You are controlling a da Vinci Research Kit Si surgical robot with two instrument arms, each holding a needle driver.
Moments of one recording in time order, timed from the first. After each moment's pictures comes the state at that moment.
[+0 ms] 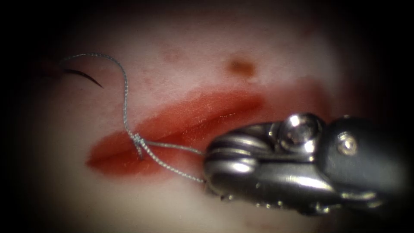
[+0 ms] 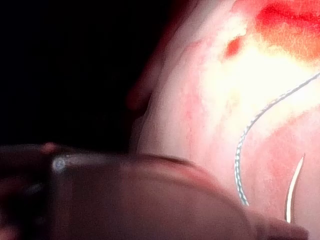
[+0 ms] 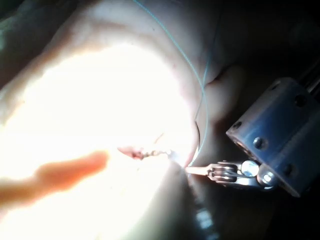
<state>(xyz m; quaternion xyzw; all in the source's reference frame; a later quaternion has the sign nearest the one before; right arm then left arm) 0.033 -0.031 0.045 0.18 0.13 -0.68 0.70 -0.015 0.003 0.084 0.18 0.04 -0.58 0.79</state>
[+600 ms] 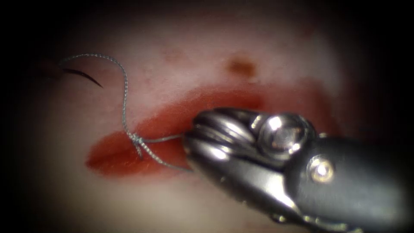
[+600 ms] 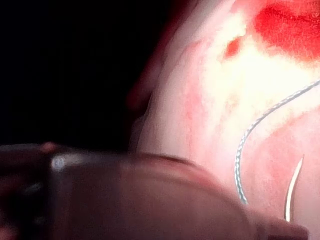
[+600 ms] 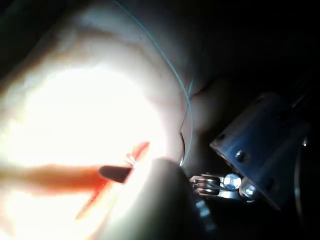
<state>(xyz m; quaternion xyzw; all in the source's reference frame) 0.035 -0.031 0.043 0.20 0.02 -0.47 0.86 -0.015 0.003 0.084 0.18 0.03 -0.58 0.79</state>
